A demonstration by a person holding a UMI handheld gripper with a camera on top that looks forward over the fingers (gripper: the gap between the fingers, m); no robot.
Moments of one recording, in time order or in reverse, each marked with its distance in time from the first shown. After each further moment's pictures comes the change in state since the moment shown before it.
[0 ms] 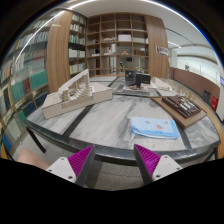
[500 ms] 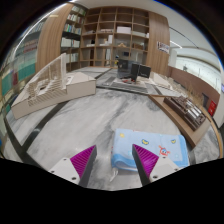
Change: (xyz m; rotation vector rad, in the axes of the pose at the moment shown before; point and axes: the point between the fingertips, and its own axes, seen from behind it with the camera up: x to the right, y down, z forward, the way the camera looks) arm 0.081 -0.030 0.195 -0.076 0.087 -0.063
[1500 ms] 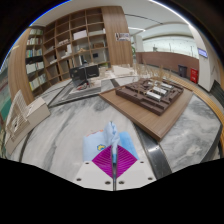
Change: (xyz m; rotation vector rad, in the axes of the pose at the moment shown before) arm 0.200 0.011 -0.002 0.010 0.143 0.365
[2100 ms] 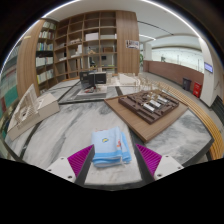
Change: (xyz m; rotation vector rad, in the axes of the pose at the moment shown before) arm 0.005 -0.013 -0.095 0.047 -0.010 -0.136
